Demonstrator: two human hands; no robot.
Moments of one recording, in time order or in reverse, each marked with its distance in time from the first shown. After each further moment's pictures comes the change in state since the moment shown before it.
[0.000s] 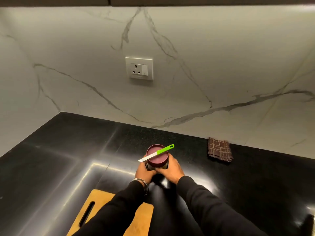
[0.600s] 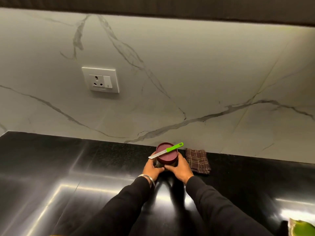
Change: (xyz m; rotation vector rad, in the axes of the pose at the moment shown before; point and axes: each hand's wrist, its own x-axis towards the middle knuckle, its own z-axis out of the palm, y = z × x) left_hand 0.077 0.055 0.130 -0.096 -0.305 0.112; right_hand 0.061 0.059 -0.125 0.078 0.248 0.100
